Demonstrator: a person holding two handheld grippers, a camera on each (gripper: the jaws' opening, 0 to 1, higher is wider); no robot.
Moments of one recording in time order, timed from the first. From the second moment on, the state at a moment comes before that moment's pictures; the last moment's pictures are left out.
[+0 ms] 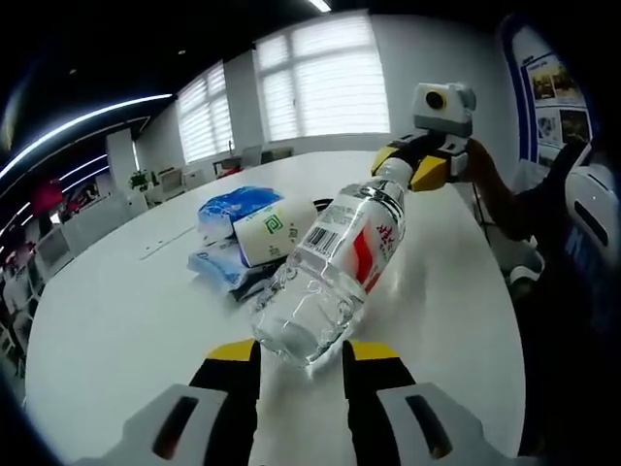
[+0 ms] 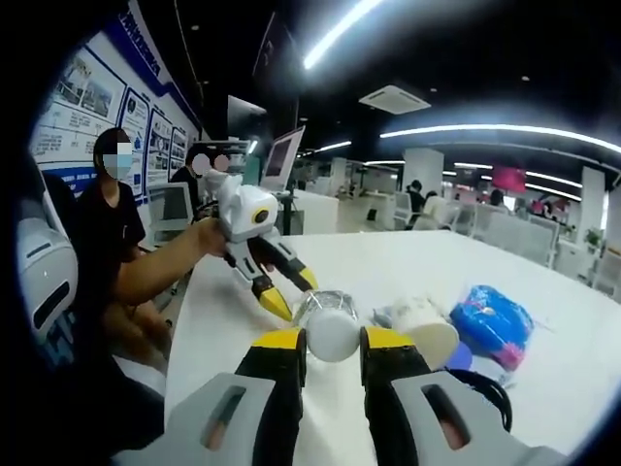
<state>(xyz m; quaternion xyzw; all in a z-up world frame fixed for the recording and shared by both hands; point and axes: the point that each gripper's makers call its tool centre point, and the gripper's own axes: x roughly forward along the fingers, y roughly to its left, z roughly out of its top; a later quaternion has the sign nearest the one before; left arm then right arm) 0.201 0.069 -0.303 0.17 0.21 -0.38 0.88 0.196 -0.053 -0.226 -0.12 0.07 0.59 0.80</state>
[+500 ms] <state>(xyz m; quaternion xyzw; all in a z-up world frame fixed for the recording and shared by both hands) 0.207 0.073 -0.295 0.17 0.19 -0.37 0.89 0.196 -0.045 -0.218 -0.12 0.07 0.59 0.80</state>
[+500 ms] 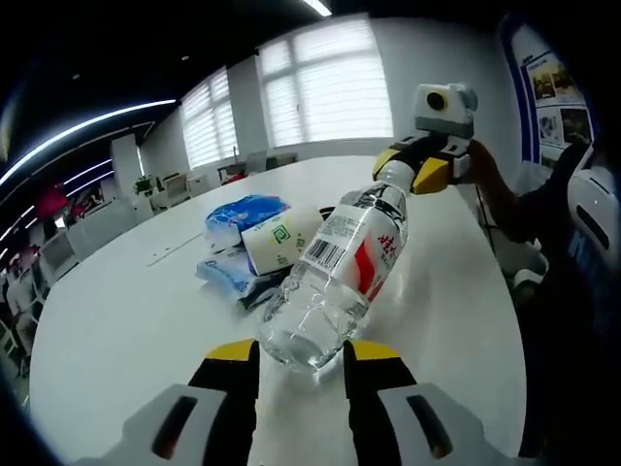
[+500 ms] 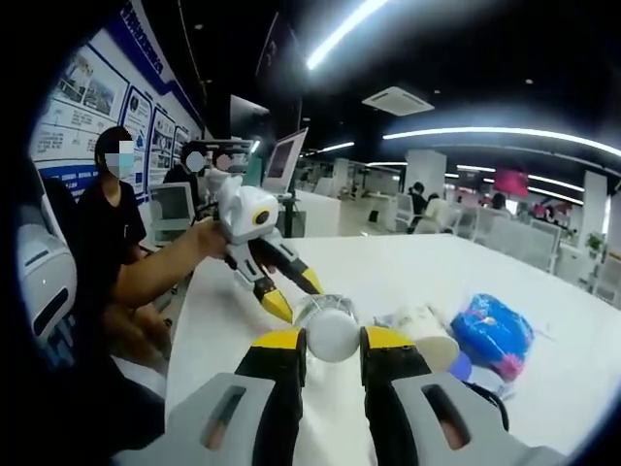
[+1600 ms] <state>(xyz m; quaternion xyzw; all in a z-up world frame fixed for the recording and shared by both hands) 0.208 0.079 -0.304 0.18 0.21 -0.36 0.89 0.205 -0.021 -0.197 -0.11 0.05 0.60 0.79</state>
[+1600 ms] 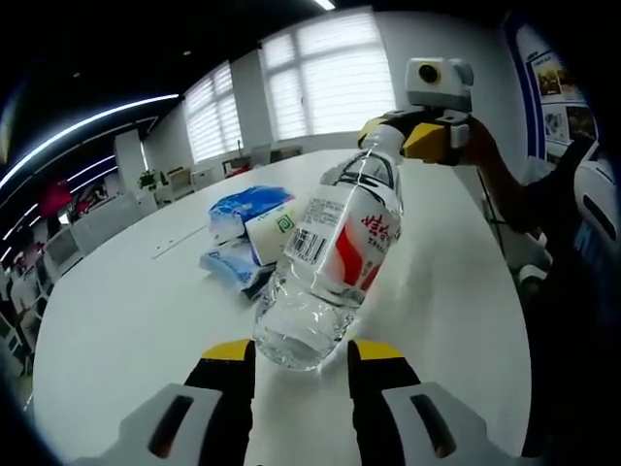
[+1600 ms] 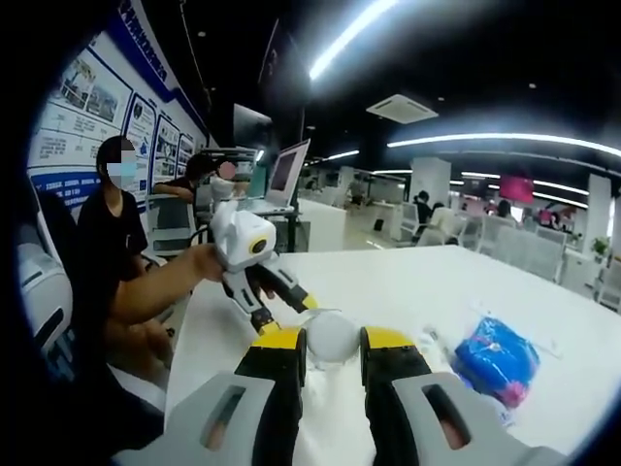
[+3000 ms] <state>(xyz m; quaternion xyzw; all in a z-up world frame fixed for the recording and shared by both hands) 0.208 0.078 -0.303 0.18 0.20 -0.34 0.90 0.207 0.027 -0.170 -0.09 0.02 0.63 0.77</state>
